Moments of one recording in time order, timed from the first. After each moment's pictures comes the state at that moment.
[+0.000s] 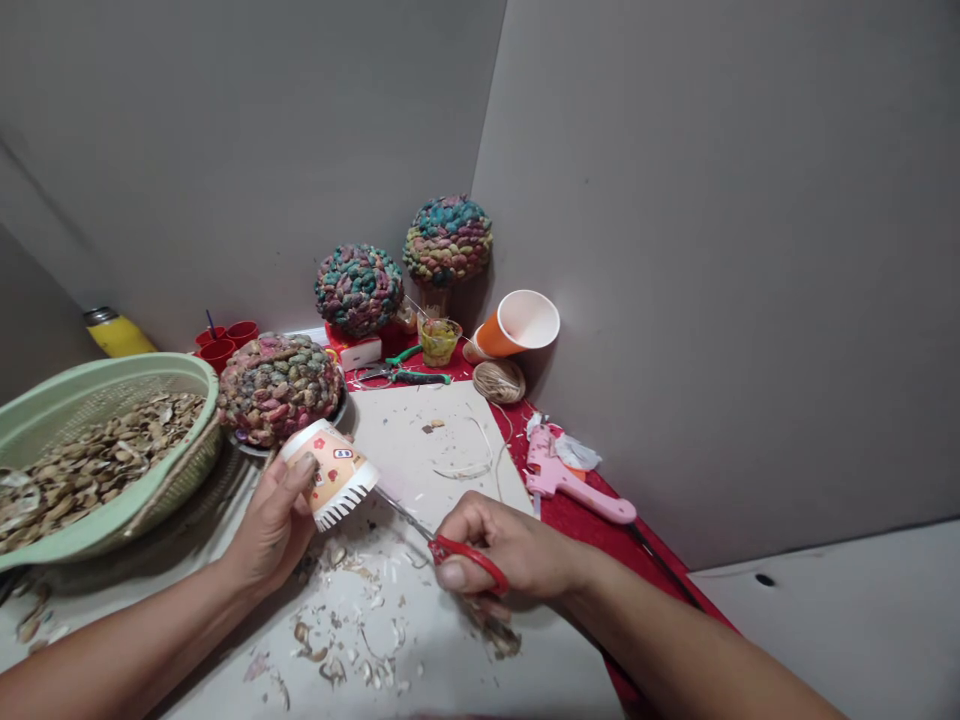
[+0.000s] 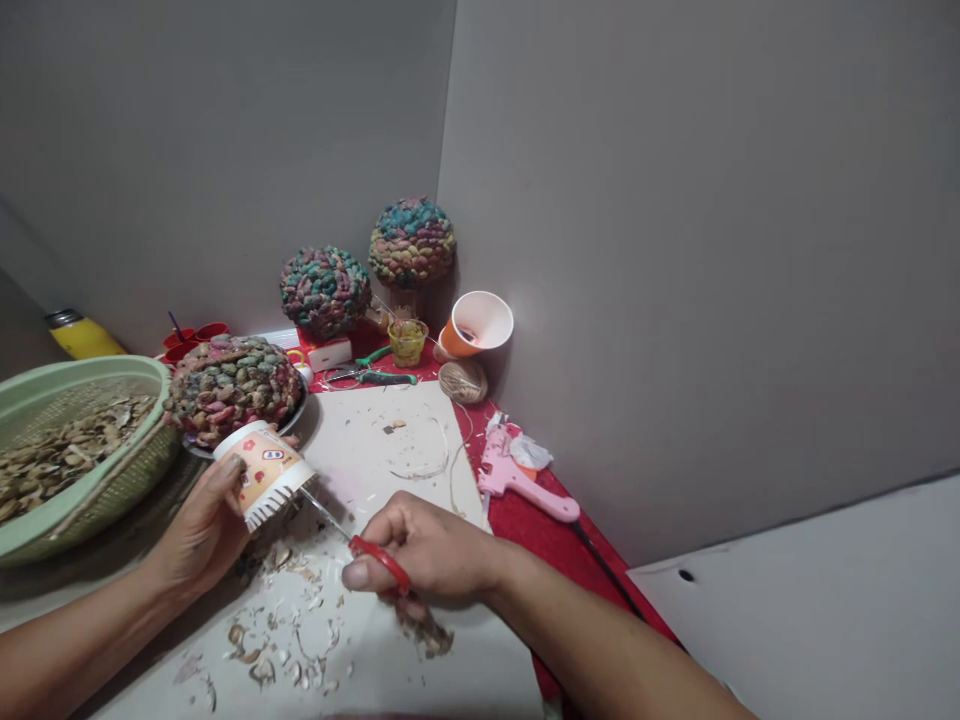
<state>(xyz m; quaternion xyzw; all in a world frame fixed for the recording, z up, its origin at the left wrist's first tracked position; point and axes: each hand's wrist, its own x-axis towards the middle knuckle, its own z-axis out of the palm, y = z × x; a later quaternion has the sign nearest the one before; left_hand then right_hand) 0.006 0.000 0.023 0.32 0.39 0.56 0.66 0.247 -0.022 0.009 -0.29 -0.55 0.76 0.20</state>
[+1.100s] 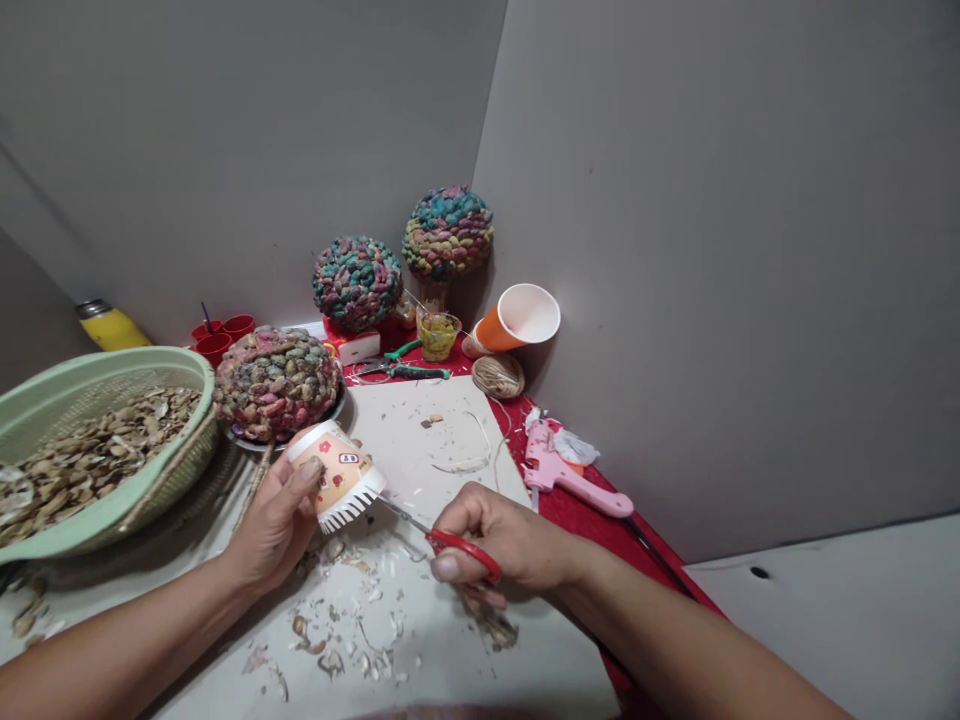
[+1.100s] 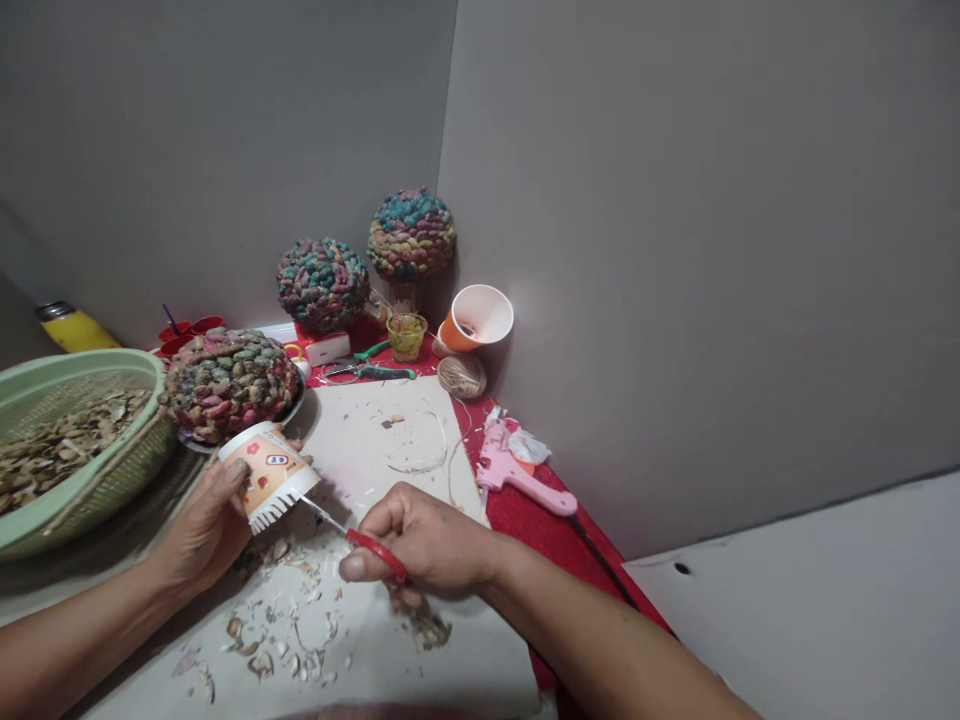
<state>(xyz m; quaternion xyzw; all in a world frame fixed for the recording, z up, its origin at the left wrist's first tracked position) 0.004 0.000 0.016 0.34 0.37 0.52 0.69 0.246 -0.022 0.008 -0.31 -0.54 0.75 0.21</state>
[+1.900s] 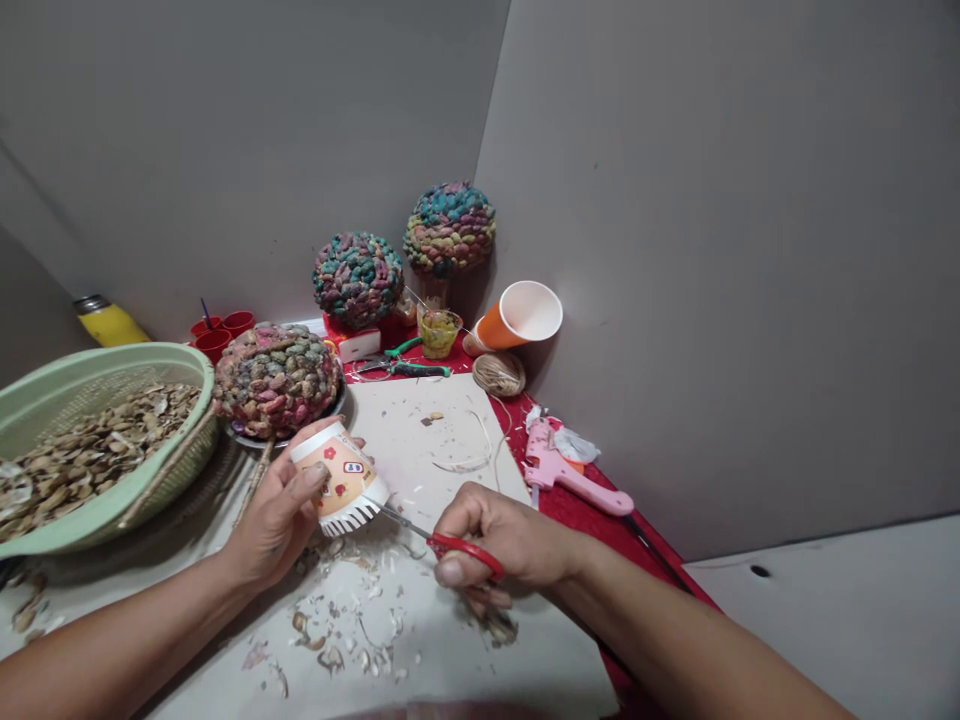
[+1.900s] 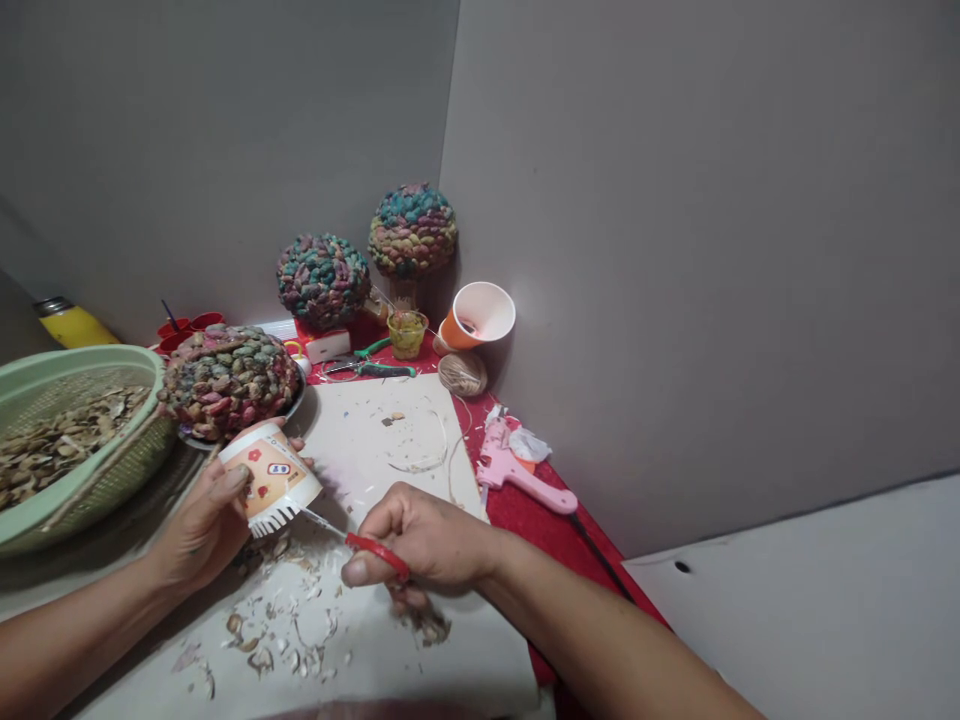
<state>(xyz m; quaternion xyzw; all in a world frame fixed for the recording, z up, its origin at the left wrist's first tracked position) 0.003 0.000 0.017 0.36 0.35 0.51 0.70 0.247 -0.020 0.004 -0.29 -0.52 0.78 0.20</state>
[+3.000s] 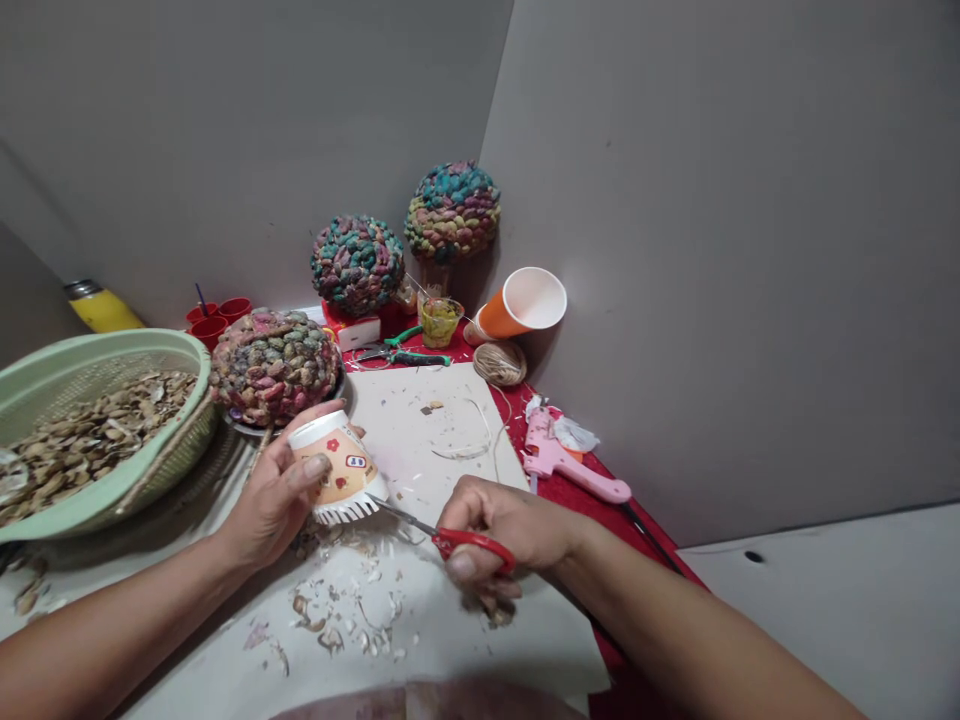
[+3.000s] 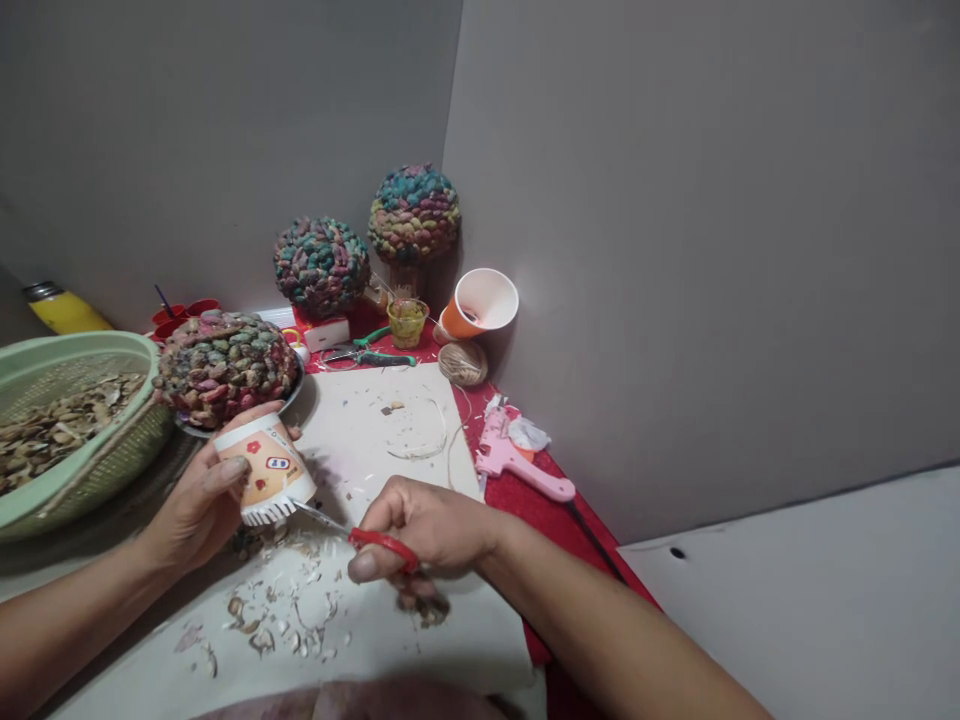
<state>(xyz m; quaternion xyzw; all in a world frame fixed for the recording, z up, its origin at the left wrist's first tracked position) -0.001 0.002 0.025 0.39 0.35 0.49 0.70 0.251 -0.019 0.006 -0.27 -0.53 0.80 0.14</state>
